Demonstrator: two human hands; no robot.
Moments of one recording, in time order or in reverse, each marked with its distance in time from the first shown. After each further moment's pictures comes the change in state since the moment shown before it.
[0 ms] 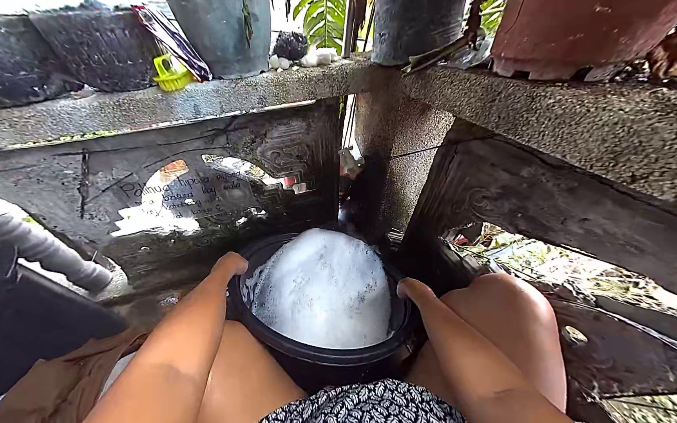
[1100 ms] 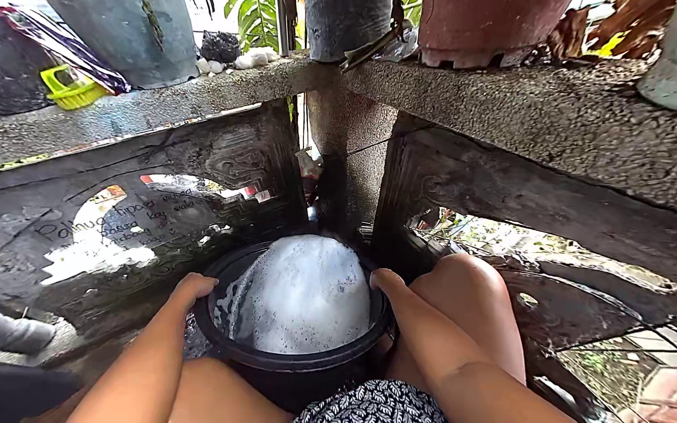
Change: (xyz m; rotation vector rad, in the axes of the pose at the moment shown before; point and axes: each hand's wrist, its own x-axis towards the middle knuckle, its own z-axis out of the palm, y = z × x) left_hand 0.008 0.006 -0.006 -0.173 0.081 0.040; right_hand 0.003 0.000 -0.005 0.116 0.049 0.043
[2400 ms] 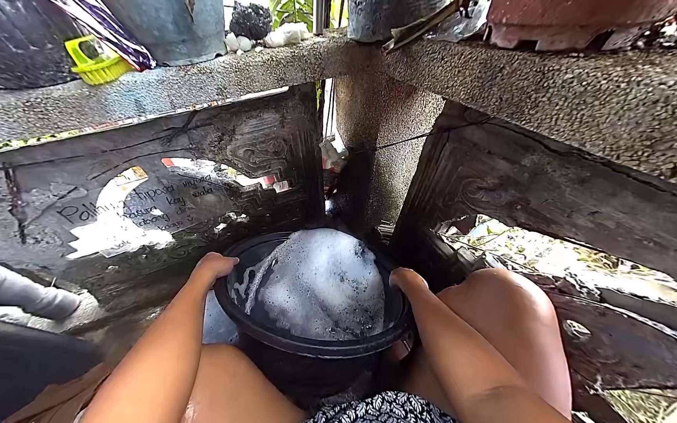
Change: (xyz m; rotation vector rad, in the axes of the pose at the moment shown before) left_hand 0.008 0.022 -0.012 -0.061 -0.005 -0.033; right_hand 0.016 -0.005 -0.014 0.024 0.013 0.080
